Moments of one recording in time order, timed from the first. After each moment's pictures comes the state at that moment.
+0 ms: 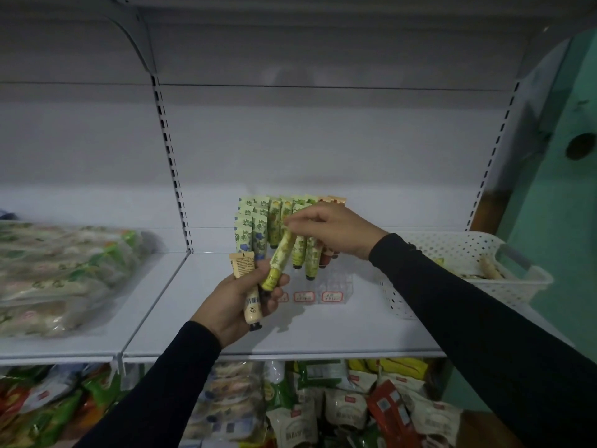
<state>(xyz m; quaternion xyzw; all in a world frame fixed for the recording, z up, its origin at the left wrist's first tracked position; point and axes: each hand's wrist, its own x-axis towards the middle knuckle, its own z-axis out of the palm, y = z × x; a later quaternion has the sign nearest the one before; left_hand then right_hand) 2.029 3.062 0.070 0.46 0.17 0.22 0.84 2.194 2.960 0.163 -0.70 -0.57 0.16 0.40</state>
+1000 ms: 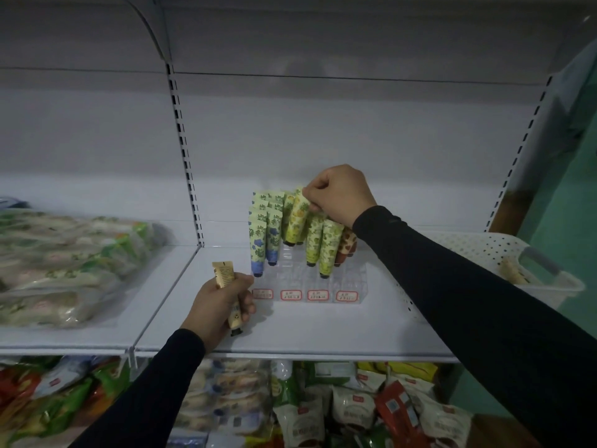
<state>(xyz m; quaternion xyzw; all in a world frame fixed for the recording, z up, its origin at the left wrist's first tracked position) 2.007 3.106 0.033 0.55 0.29 0.33 0.71 2.201 3.011 0.180 -0.75 -0.49 -0.04 0.43</state>
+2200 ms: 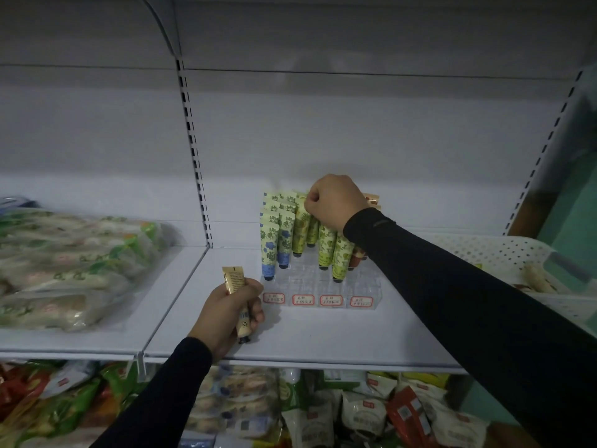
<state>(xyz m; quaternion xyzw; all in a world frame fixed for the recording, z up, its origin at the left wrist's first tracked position) 2.006 3.117 0.020 0.55 0.27 0.32 0.72 2.209 3.056 0.165 -0.80 -0.53 -0.12 0.25</state>
